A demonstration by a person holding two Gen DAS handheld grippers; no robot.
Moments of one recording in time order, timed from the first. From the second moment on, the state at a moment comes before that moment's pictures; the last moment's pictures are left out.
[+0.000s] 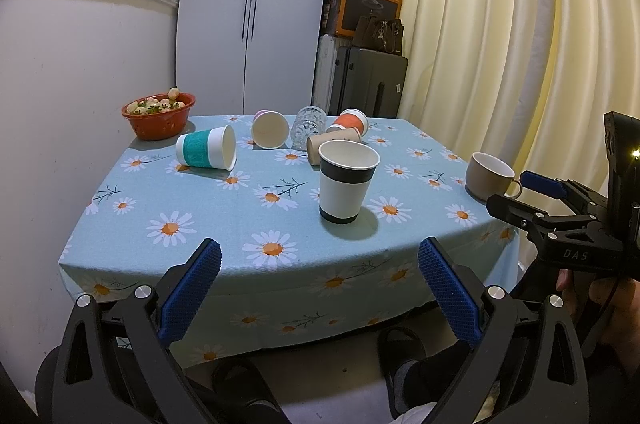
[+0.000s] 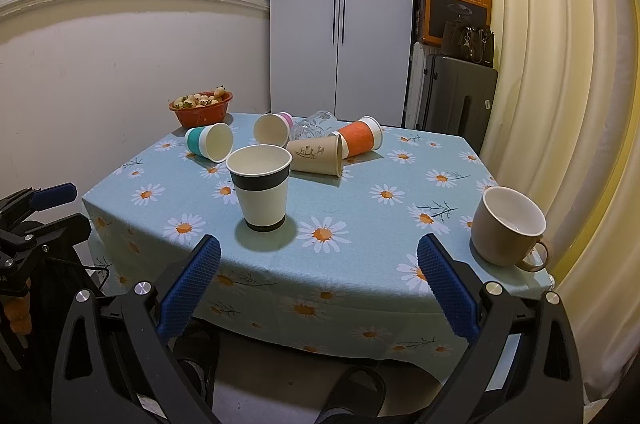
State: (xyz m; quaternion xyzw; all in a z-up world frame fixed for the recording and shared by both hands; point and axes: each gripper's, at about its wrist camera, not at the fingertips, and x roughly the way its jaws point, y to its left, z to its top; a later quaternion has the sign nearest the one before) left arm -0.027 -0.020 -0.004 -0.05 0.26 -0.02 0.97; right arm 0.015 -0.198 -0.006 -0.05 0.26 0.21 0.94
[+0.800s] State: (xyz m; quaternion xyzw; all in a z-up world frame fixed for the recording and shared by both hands) left arm -0.027 -0.021 -0.005 -0.05 0.26 -0.02 0.97; right arm 0.015 -0.198 -0.008 -0.05 0.26 0.21 0.94
